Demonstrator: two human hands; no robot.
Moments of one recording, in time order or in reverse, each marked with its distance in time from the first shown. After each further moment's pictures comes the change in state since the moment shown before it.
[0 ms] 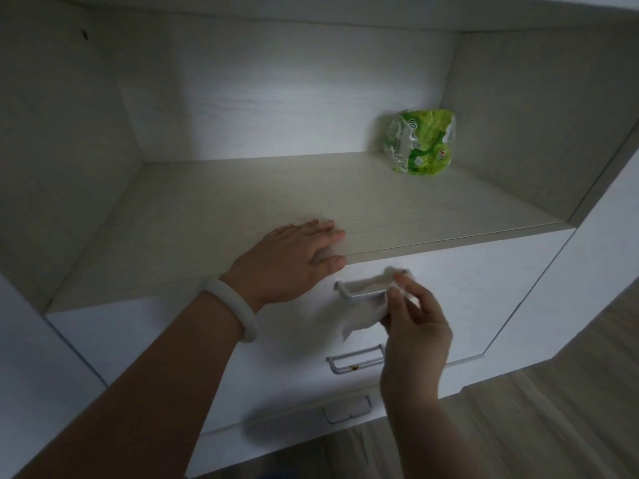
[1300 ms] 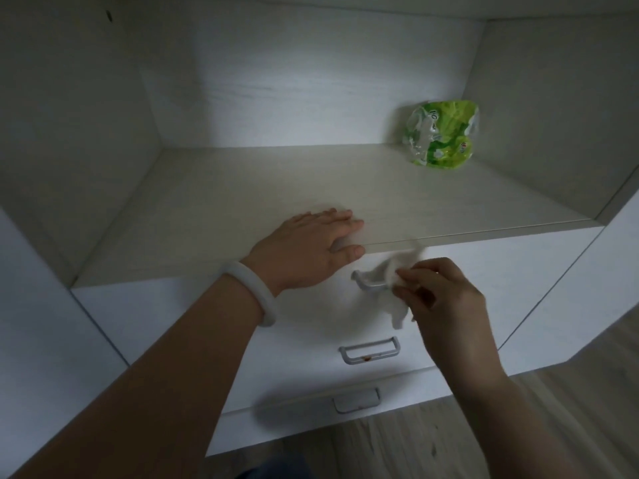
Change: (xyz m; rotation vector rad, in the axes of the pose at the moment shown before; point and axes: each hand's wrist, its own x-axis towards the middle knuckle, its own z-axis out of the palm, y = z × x) left_hand -0.001 0.001 -0.001 0.000 -0.014 -0.003; right_hand 0.040 -0.010 -0.029 -0.901 -0.367 -0.862
